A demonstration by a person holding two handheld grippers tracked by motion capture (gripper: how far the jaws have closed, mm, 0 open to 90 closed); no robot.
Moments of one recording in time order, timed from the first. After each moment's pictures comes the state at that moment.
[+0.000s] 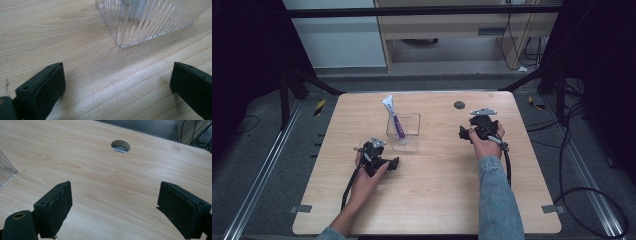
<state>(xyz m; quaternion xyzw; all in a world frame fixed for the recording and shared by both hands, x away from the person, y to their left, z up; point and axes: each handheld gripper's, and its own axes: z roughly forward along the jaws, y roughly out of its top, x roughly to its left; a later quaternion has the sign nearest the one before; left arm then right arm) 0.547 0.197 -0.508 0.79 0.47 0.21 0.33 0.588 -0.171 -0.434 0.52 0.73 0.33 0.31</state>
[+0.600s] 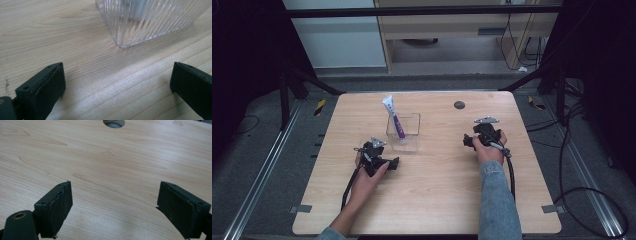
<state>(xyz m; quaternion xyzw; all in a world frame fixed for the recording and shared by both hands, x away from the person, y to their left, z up) 0.547 0.197 -0.508 0.79 0.47 0.21 0.33 0.587 -0.187 -0.472 0.54 0.72 0.30 0.29</state>
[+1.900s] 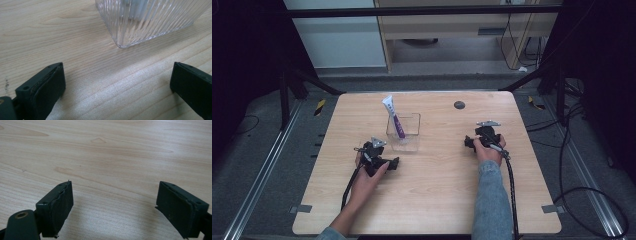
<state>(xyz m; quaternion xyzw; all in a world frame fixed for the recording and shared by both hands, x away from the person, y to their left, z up) 0.547 0.197 -0.508 0.79 0.47 0.21 0.33 0.600 -0.196 -0.504 0.58 0.70 0.31 0.27</state>
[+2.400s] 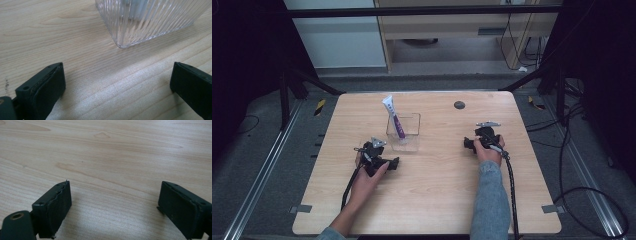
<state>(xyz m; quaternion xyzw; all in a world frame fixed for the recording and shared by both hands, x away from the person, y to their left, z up) 0.547 0.197 -0.508 0.79 0.47 0.21 0.33 0.603 -0.198 -0.510 0.58 0.71 0.32 0.25</state>
